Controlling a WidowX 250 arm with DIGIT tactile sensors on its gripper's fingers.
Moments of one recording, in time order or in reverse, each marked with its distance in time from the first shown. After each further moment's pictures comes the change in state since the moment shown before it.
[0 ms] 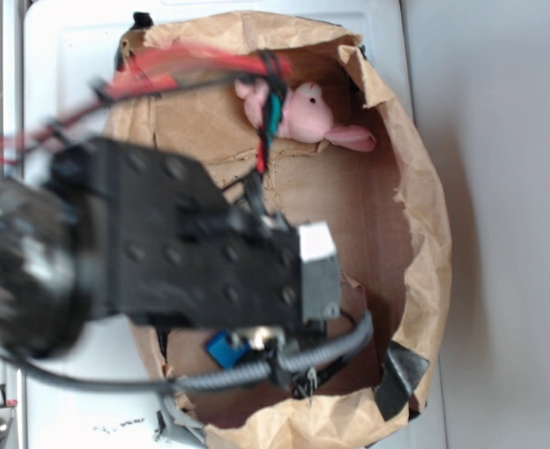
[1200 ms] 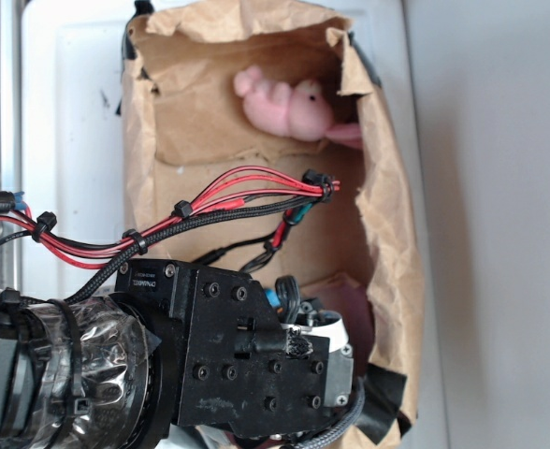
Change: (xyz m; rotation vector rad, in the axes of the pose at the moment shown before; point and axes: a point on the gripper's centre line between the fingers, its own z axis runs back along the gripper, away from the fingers) arm -0.024 -0.029 -0.016 0.013 0.073 -0.050
